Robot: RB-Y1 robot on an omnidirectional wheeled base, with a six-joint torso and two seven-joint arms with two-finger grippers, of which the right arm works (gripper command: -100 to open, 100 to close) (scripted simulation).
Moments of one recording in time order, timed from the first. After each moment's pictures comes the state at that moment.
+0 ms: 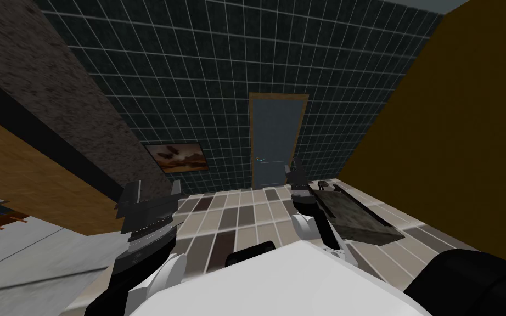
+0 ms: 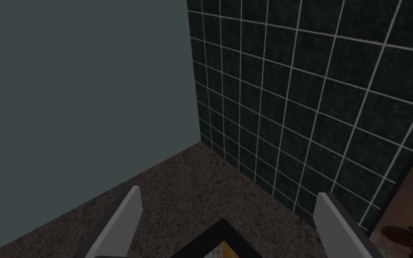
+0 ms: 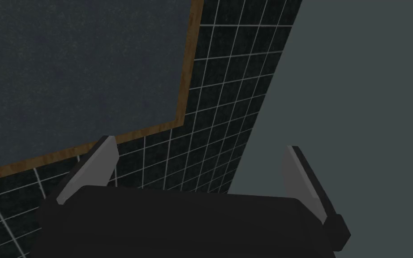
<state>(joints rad) 0.47 -0.02 -0.01 -2.34 -0.07 -0.39 0.13</state>
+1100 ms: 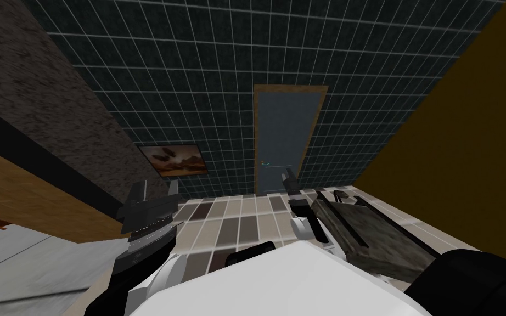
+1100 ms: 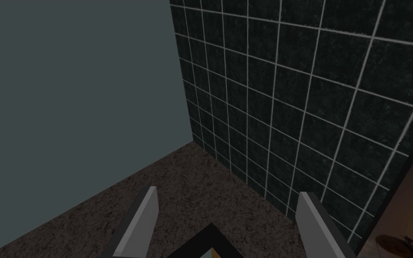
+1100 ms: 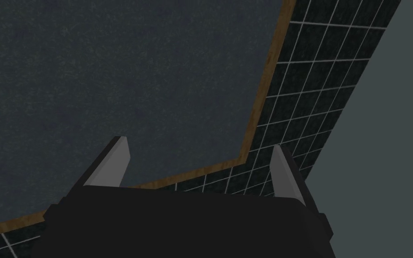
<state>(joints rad) 0.44 -0.09 -0.02 -2.09 -0.11 -0.44 0.10</state>
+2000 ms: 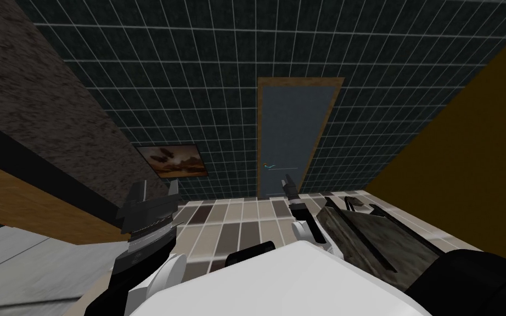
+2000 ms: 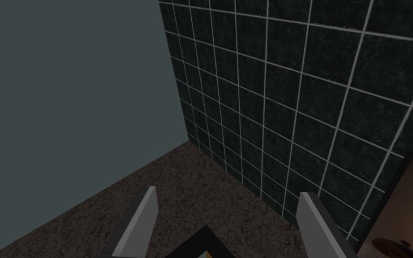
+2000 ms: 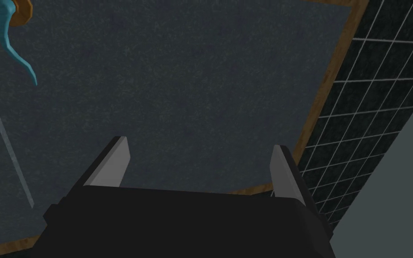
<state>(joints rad) 0.43 -0.14 -0.02 -1.91 -0.14 -0.49 0.08</state>
